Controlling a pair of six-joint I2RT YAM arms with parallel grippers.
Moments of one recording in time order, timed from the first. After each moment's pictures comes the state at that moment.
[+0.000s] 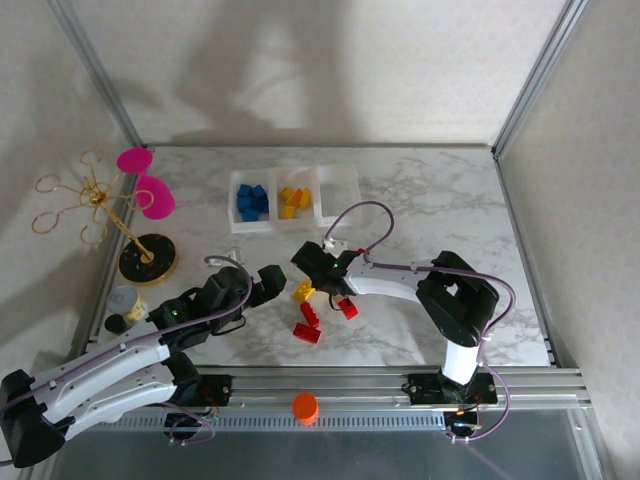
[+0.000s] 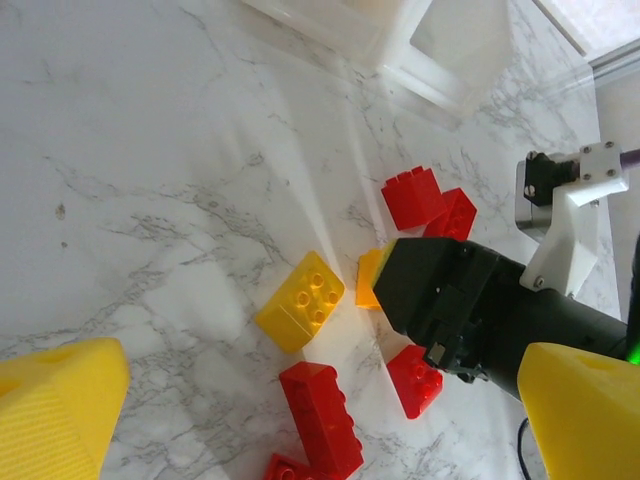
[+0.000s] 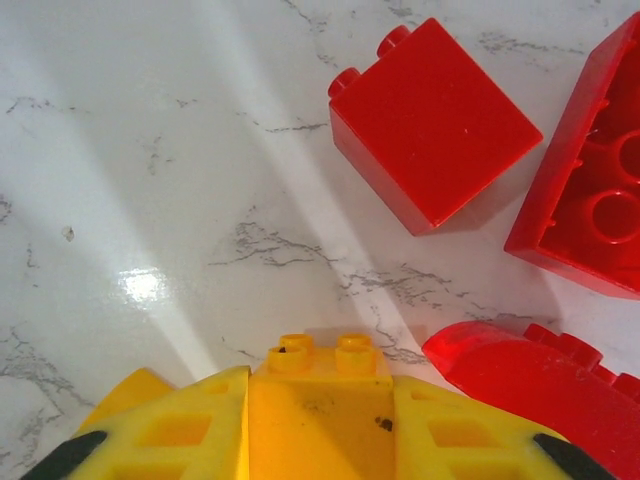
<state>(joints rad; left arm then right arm) -0.83 0.77 0.55 -0.43 -0.30 -1.08 1.00 1.81 1.13 -0.51 0.40 0.95</state>
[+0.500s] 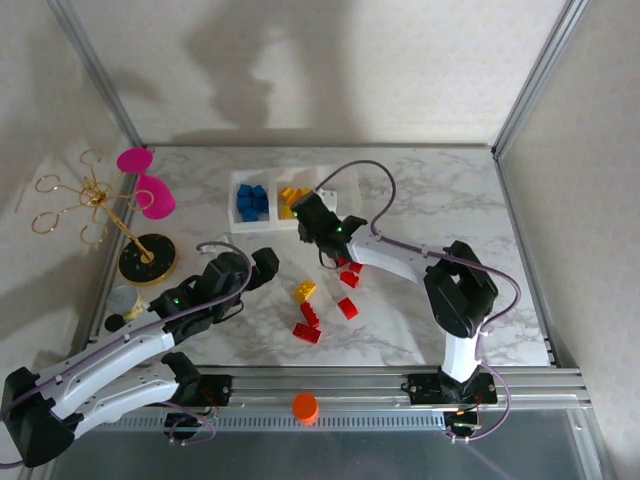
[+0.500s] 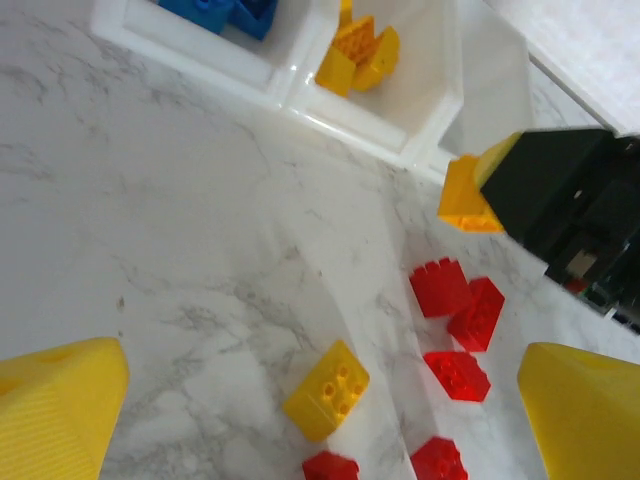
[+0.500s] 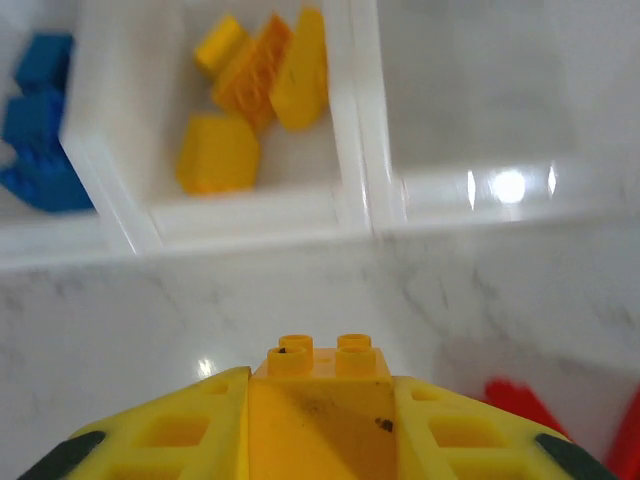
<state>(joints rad) -0.73 0.86 0.64 -0.43 -0.39 -1.02 0.87 1.87 1.40 -0.34 0.40 0.68</state>
